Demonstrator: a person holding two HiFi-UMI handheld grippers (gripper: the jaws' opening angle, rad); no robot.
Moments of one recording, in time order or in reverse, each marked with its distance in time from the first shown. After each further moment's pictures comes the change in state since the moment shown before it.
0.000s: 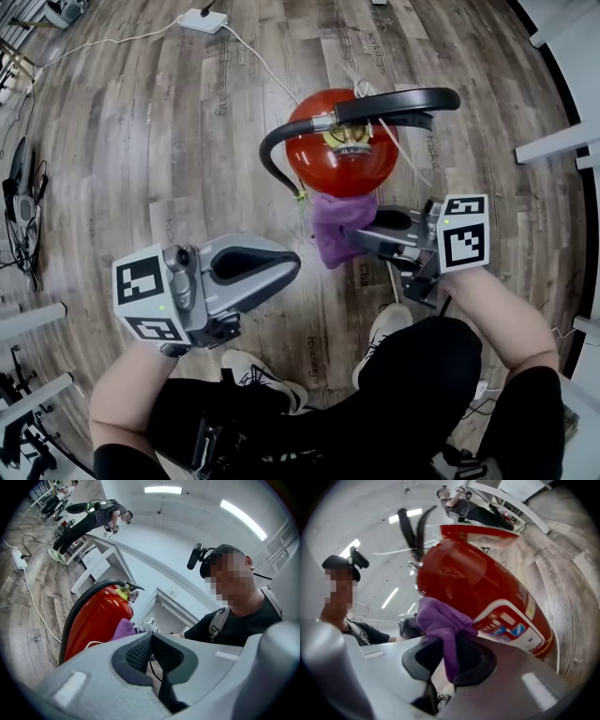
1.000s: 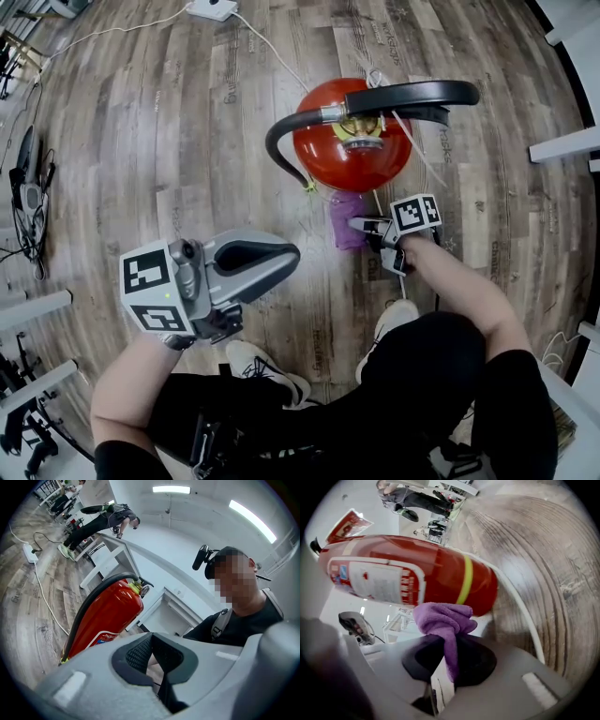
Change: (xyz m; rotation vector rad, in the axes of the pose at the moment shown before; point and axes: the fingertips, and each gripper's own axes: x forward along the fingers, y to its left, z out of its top) left arm -0.007 0.019 -0.018 -0.072 0.009 0.065; right arm 0.027 -0.214 -0.149 0.461 0.136 -0.230
